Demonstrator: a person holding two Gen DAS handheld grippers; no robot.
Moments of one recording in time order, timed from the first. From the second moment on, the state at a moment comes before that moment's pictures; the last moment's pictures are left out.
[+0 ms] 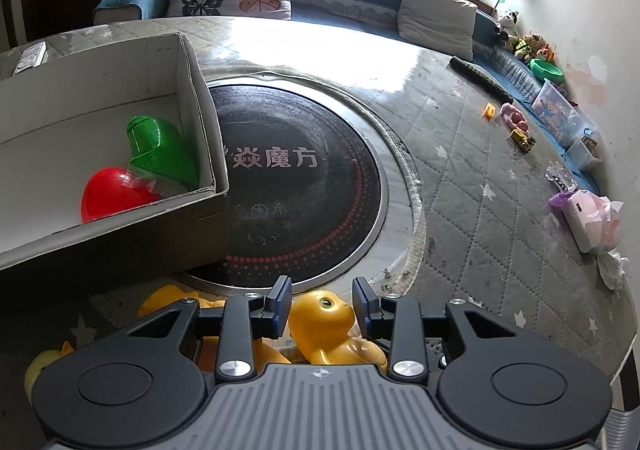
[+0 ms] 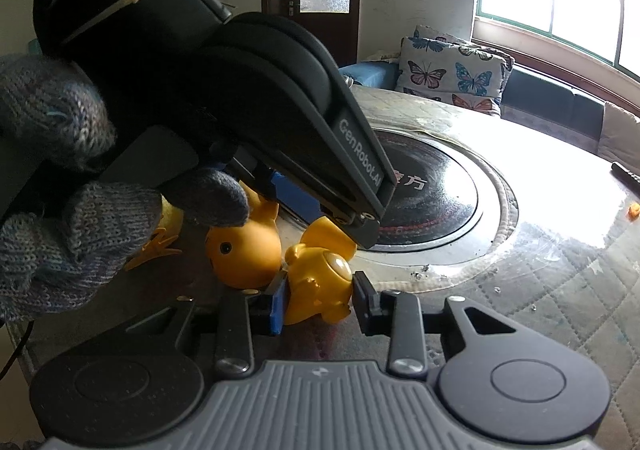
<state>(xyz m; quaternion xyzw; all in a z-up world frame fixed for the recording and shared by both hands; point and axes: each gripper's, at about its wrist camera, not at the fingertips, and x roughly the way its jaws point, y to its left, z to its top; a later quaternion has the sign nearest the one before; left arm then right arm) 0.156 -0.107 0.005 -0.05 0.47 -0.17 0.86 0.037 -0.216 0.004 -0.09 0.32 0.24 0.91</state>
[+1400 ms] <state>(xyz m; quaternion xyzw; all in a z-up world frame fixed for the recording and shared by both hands) 0.210 0.036 0.069 -0.12 0.38 -0.06 0.92 0.119 -0.075 0.067 -0.16 0.26 0.35 0.88</state>
